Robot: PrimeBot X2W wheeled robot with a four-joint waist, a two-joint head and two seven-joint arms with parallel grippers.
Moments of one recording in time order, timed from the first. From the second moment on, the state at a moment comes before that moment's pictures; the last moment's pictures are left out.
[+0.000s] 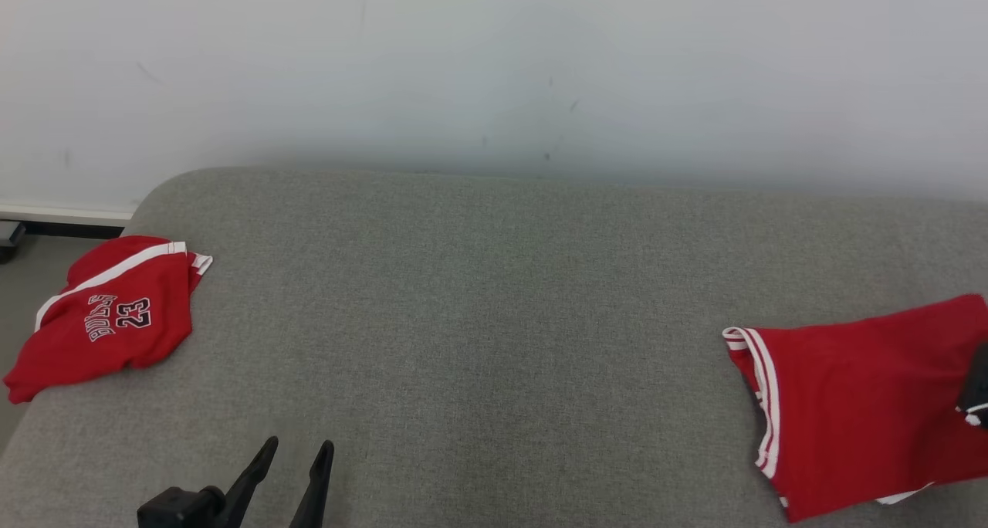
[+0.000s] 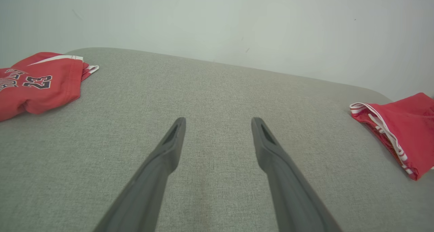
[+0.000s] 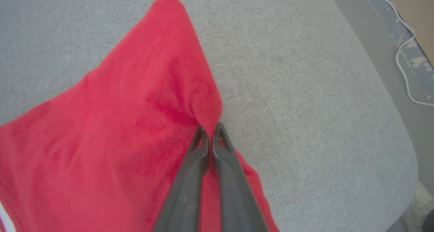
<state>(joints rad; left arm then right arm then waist) 0.04 0.19 -0.26 0.11 -0.33 -0.11 -0.06 -0.52 -0.41 -0.08 0.92 0.43 -0.12 0.55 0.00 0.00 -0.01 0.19</state>
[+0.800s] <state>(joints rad) 0.04 0.20 -0.27 0.07 -0.33 -0.10 -0.03 -0.61 -0.53 -0.10 0.88 0.20 -0.12 0.50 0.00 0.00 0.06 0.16</state>
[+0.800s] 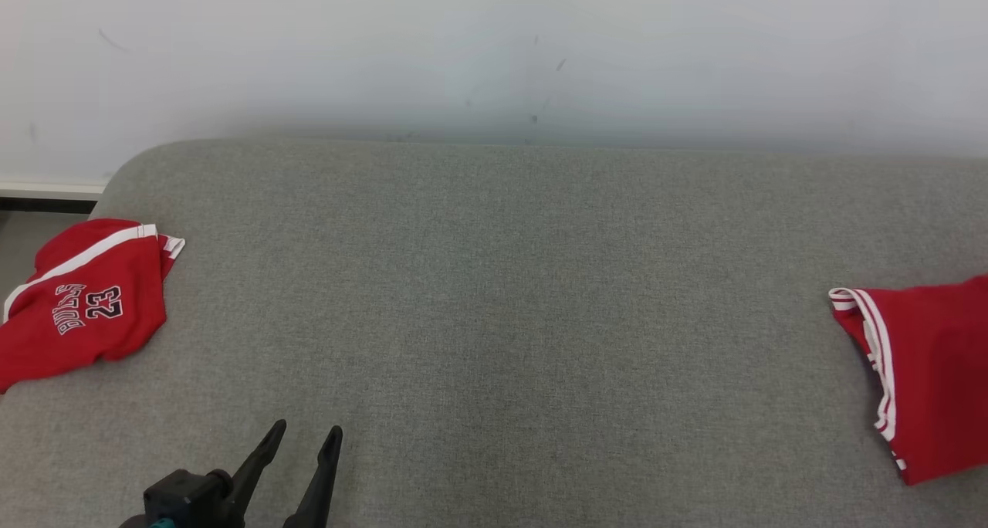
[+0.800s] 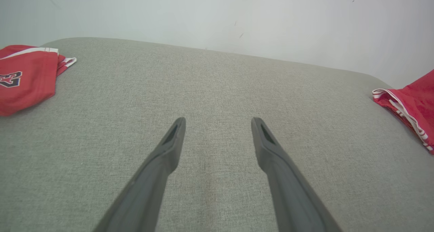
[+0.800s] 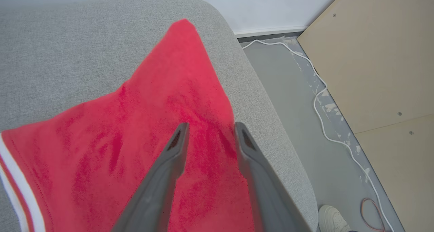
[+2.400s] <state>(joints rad) 0.06 0.19 -0.21 0.08 -0.33 -0.05 -0.13 -0.02 -0.12 -0.01 0.24 0.29 0.04 -0.23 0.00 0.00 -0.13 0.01</state>
